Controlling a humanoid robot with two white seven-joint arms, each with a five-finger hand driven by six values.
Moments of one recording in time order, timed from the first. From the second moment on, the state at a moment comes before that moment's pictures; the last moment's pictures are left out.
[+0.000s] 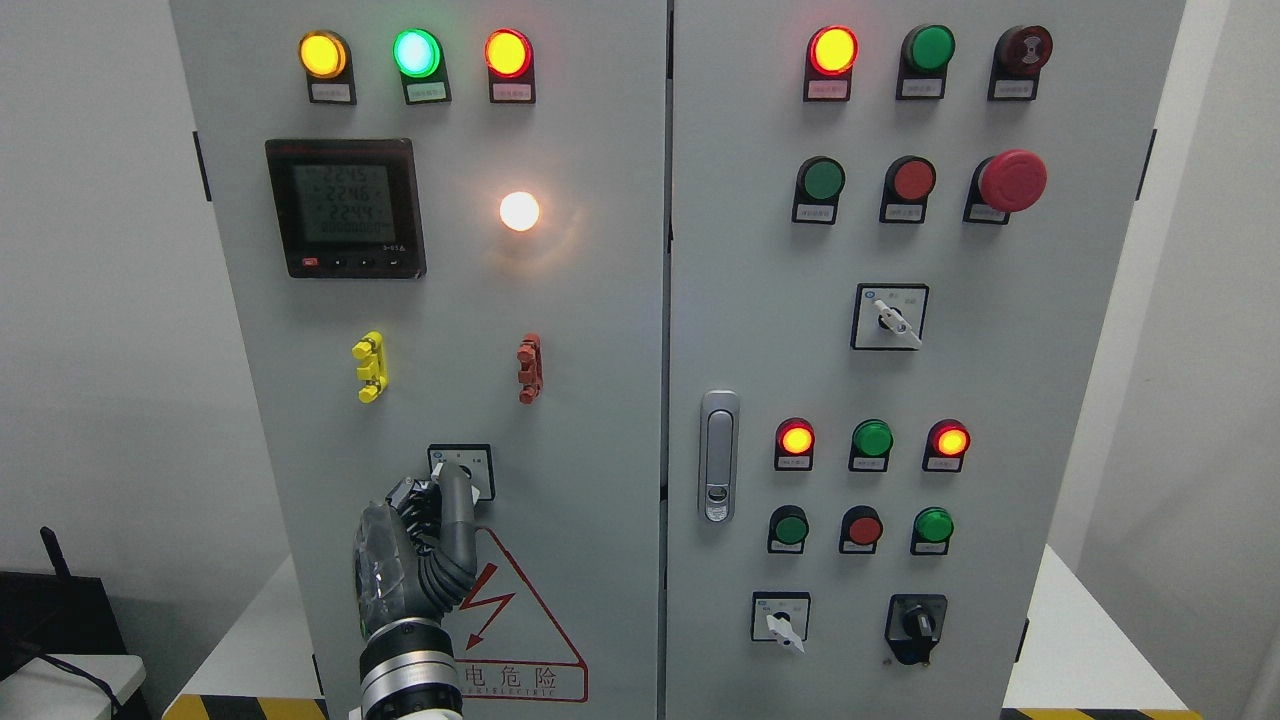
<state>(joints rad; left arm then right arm) -0.49 -0.08 -0.21 -1.80 -0.19 0.54 0.54 0.06 0.12 0.06 -0.14 0.00 0.06 0.14</state>
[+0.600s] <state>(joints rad) -0.49 -0.08 -0.21 -1.80 -0.19 0.54 0.55 0.06 0.12 0.06 -0.14 0.00 0.06 0.14</state>
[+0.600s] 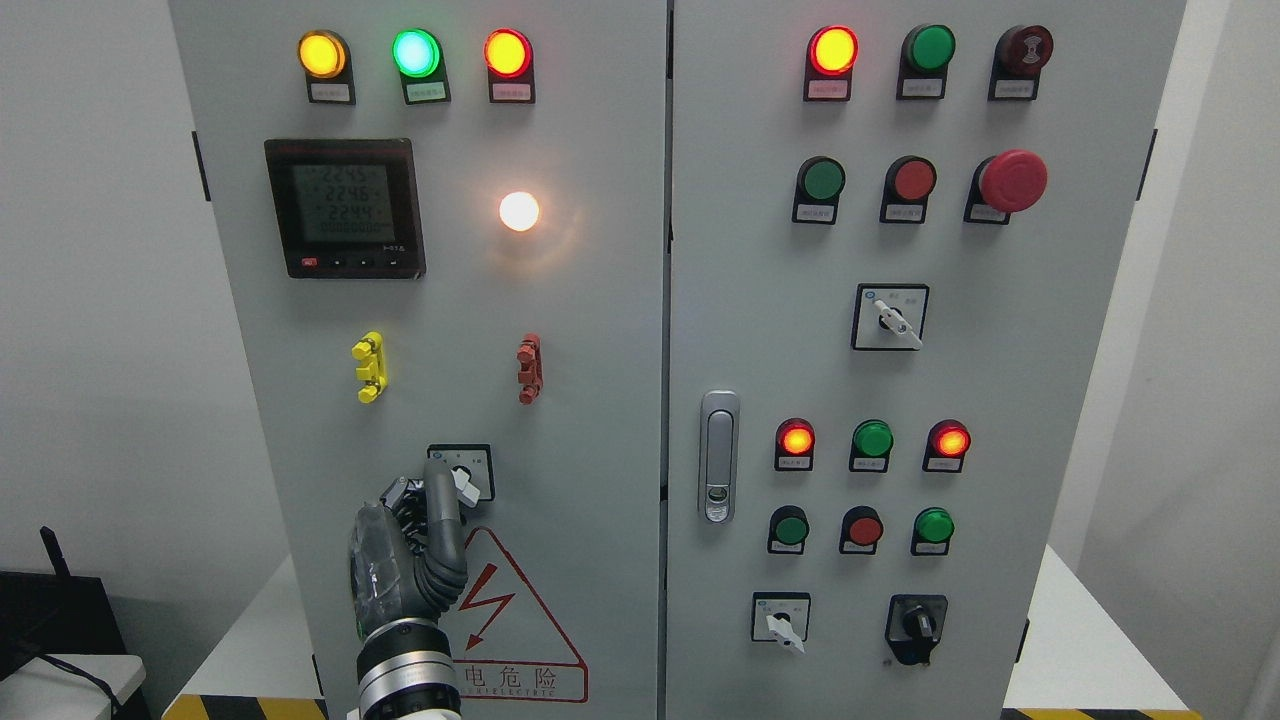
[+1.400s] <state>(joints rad) -0.46 -0.08 -0.21 -1.80 -0.19 0.53 0.55 0.06 0.12 0.06 -0.14 0.00 0.06 0.14</state>
